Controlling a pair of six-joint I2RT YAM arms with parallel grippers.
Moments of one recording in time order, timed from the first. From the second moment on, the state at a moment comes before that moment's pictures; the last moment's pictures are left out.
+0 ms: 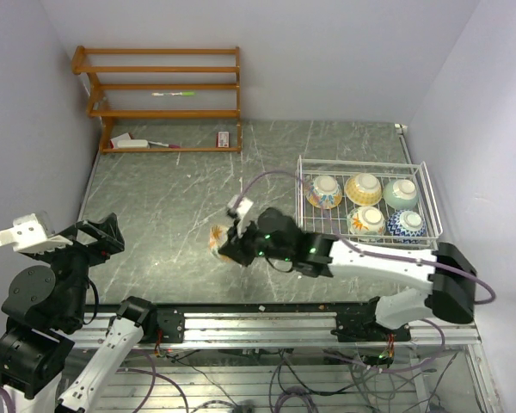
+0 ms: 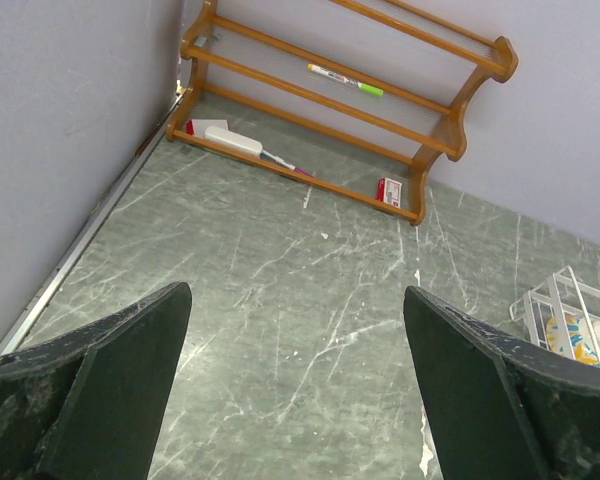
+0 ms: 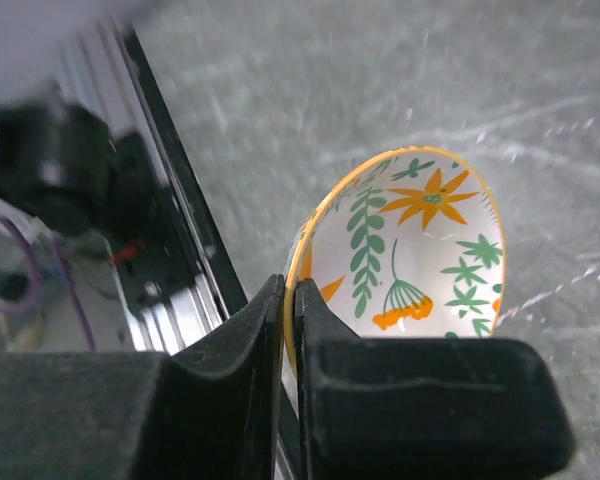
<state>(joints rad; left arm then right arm) -0.36 0.31 1.18 -0.90 -0.54 -0.34 1.21 1.43 0.97 0.01 -0.02 0.22</state>
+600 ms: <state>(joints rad) -0.36 0.33 1.19 -0.89 -0.49 -0.34 0.62 0.84 0.76 0.13 -0.08 0.44</state>
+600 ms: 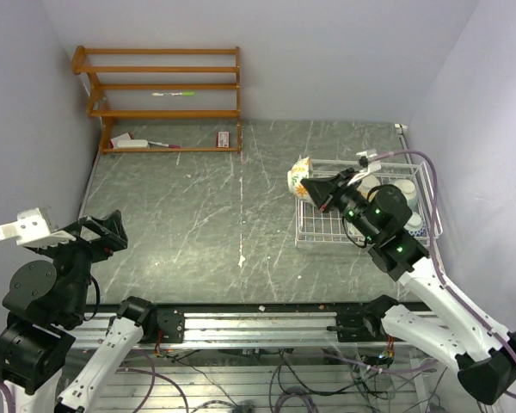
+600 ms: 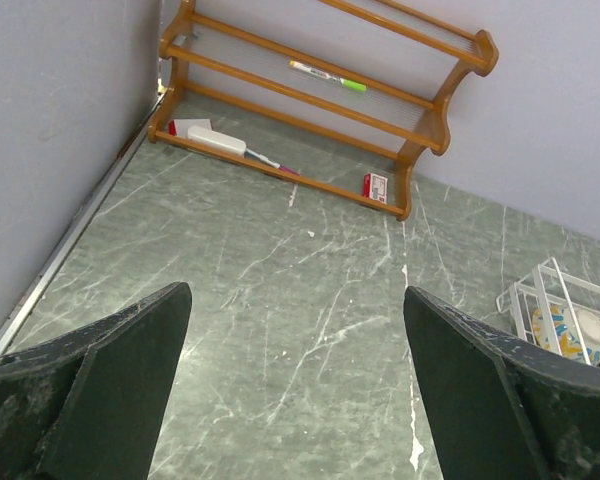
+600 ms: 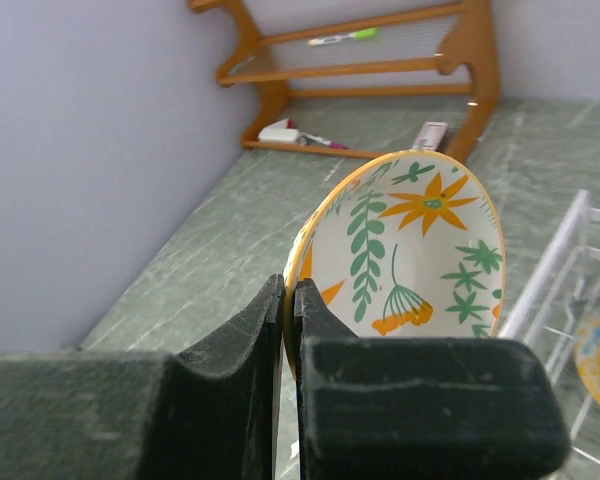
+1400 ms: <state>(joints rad) -0.36 0.34 1.19 -0.88 -0.46 -0.32 0.09 0.82 0.44 0.21 -0.42 0.79</state>
